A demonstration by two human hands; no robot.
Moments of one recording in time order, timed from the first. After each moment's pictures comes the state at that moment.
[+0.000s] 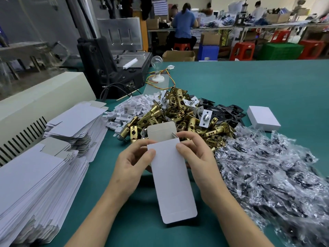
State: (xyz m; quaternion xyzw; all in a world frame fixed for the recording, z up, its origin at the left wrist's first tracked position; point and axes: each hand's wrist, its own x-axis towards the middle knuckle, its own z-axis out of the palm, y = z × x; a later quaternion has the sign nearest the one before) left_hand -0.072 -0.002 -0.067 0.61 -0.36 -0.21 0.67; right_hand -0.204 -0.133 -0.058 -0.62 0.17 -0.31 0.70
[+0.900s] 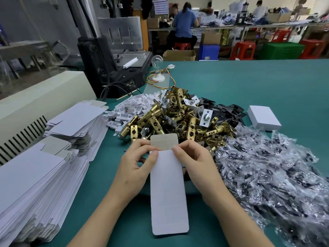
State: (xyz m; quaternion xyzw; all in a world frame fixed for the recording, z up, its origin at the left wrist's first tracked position) left_hand -0.067 -0.005 -0.076 0.70 -0.43 -0.09 0.56; right_hand -0.203 -0.134 -0.065 -0.68 0.22 -0.28 0.64
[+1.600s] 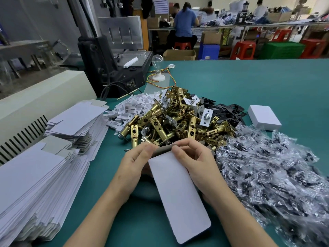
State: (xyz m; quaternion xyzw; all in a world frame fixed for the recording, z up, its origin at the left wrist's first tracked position) left_hand -0.071 -0.002 -0.067 0.63 -0.35 -0.28 0.64; right_hand -0.205 -0.135 -0.061 -0.67 0.21 -0.27 0.66
